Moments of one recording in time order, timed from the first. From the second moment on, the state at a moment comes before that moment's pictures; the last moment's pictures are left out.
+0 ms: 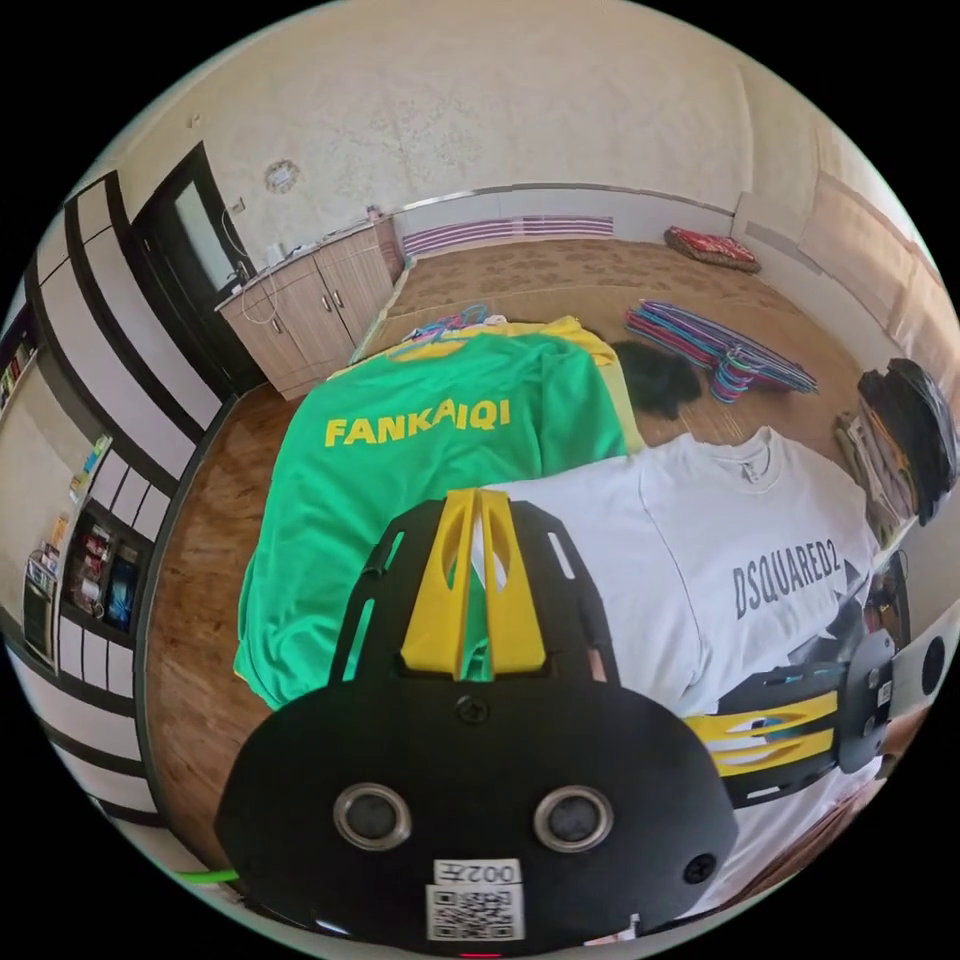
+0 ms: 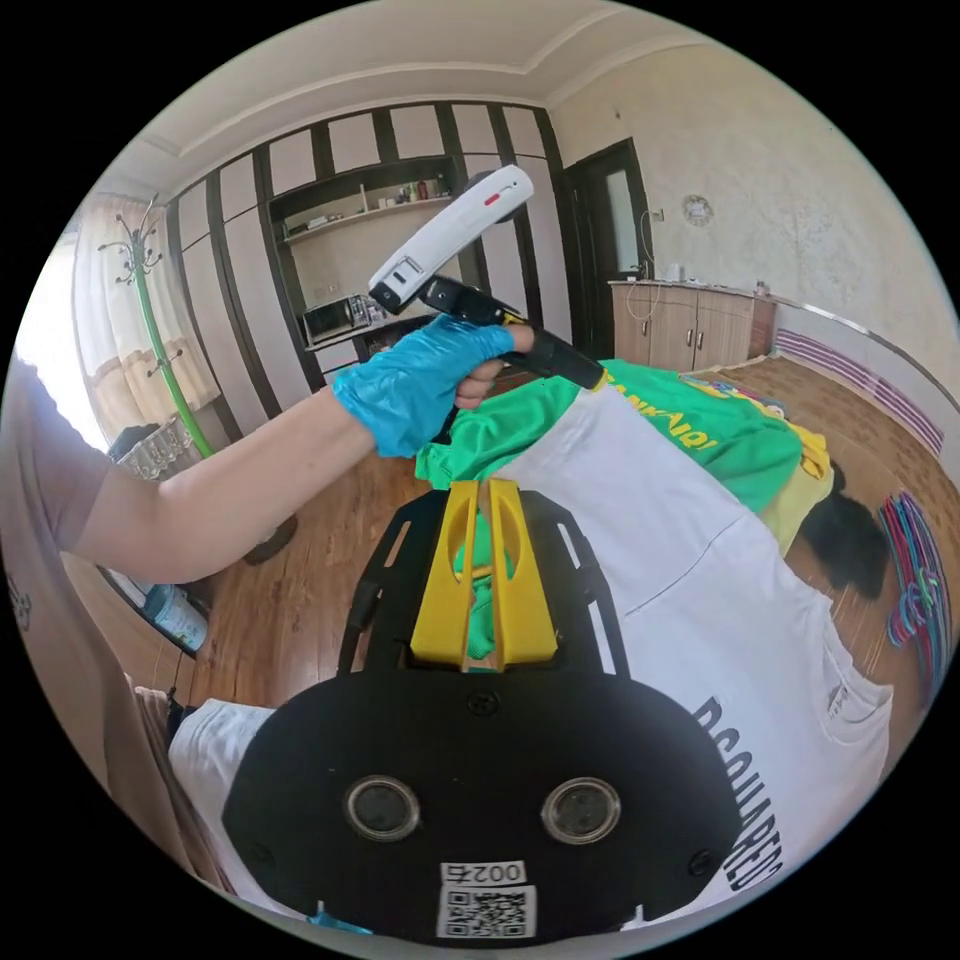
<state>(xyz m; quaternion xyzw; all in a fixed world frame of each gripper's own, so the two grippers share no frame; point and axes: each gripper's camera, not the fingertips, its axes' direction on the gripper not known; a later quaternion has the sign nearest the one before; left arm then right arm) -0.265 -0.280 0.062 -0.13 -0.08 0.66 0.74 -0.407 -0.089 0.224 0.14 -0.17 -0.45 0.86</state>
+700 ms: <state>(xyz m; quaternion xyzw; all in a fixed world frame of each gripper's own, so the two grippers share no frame) -0.101 -0.014 0.094 -0.22 -0.01 0.79 0.57 -0.164 -0.097 0.173 0.16 -0.07 -0.30 0.94</state>
